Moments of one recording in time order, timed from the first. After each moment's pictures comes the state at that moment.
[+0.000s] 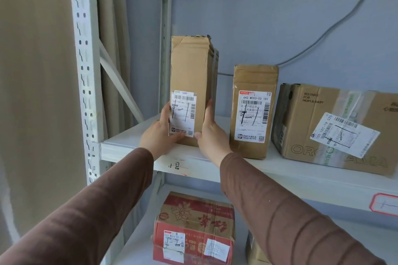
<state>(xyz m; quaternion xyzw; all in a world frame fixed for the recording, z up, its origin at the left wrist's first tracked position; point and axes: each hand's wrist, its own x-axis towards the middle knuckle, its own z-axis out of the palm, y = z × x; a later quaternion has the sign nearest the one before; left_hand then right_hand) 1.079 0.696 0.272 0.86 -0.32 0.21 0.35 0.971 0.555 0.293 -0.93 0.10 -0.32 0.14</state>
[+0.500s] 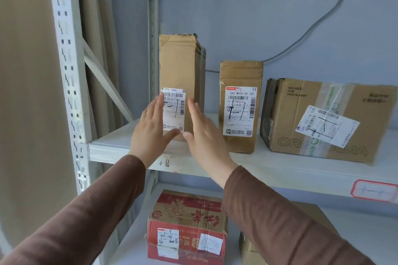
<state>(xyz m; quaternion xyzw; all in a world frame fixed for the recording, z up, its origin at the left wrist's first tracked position) 1.044 0.695 0.276 0.80 -0.35 0.36 0.31 0.915 0.571 0.294 -0.92 -0.01 -0.37 0.13</state>
